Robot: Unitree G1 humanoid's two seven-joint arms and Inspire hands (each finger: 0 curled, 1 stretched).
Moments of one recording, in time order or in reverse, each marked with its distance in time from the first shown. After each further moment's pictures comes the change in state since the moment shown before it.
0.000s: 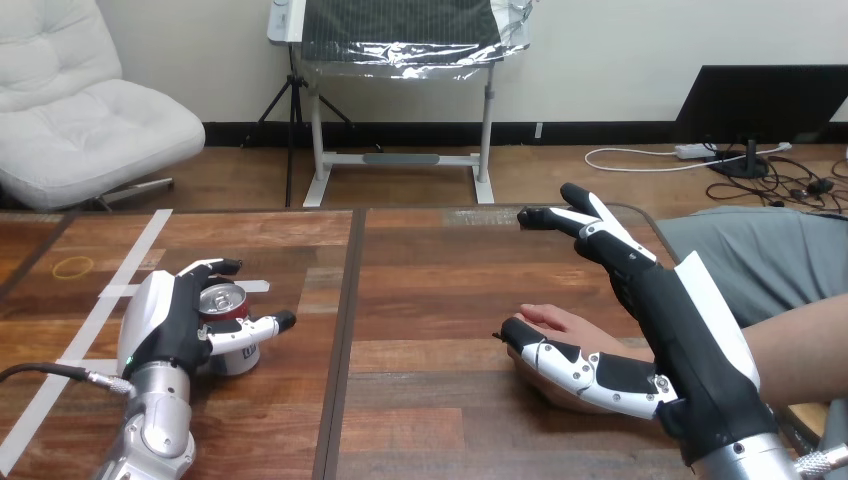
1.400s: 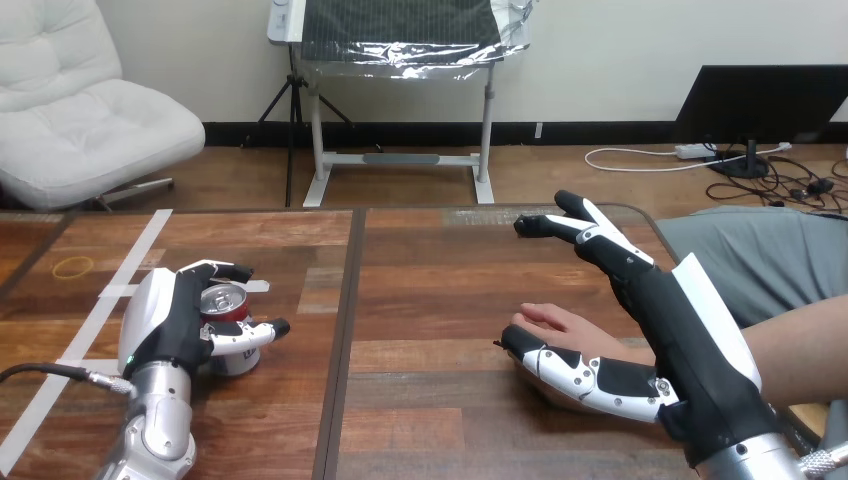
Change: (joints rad) left arm 0.000 0.000 -0.003 0.011 0.016 -0.036 0.020; right arm 0.000 -0.031 -0.005 0.000 -0.002 0.000 0.011
